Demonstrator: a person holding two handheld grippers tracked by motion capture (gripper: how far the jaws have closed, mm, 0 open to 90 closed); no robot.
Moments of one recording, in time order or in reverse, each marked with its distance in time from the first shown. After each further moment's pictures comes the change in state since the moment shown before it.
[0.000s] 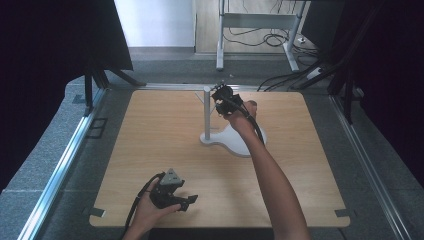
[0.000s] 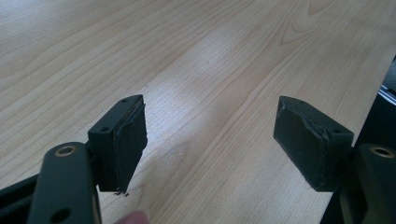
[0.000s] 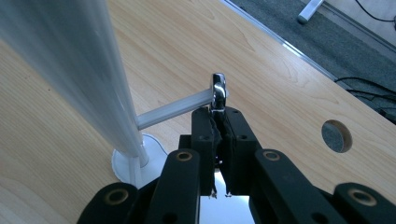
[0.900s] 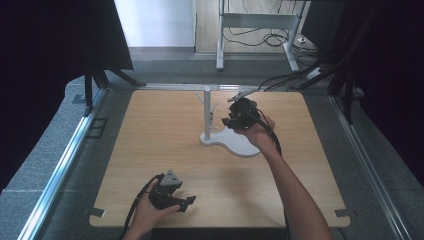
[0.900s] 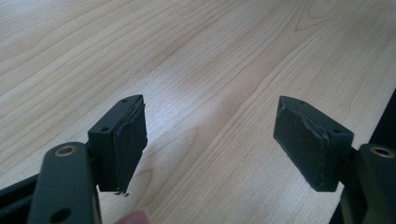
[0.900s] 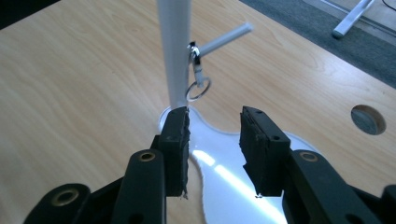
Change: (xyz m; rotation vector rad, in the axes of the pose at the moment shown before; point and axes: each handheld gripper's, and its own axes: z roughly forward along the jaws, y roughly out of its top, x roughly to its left) left arm 0.002 -0.007 0.001 0.033 0.033 -0.013; right arm -0.004 -0.059 -0.054 -0.122 0.157 0.039
